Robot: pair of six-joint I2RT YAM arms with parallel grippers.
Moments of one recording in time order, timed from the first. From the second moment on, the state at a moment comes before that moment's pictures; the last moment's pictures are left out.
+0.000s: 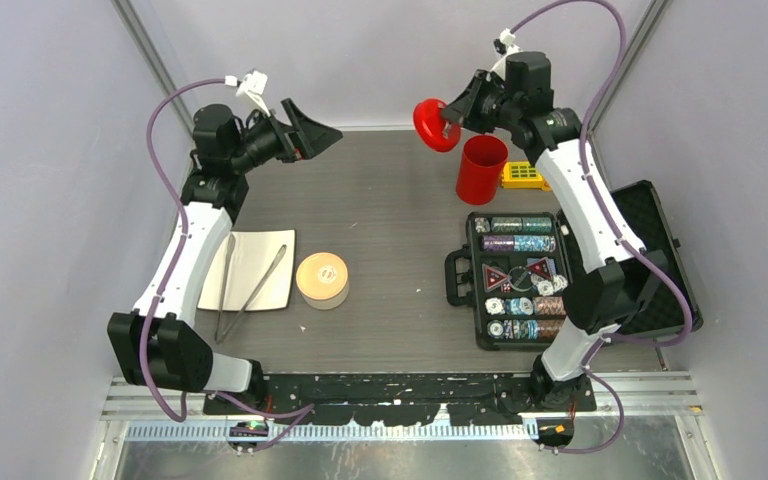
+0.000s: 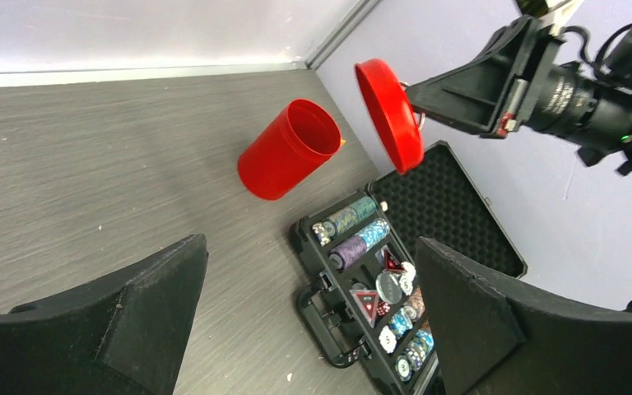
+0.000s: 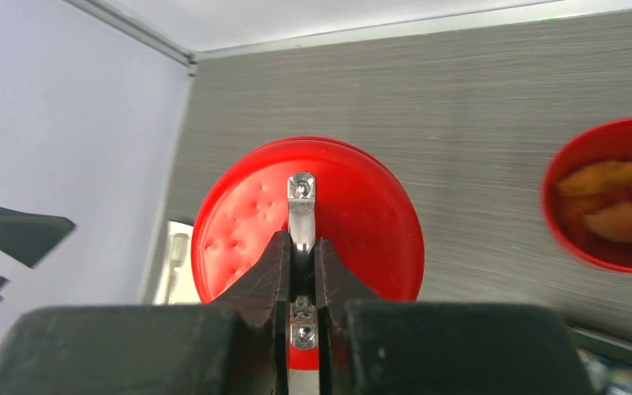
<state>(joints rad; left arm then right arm) -0.12 1.38 1.35 -0.03 0.68 -0.61 0.29 1.71 1.88 -0.53 -0.27 0.58</state>
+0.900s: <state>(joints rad) -0.12 1.38 1.29 -0.06 0.68 -0.57 0.09 2.03 2.23 -0.93 -0.13 0.07</state>
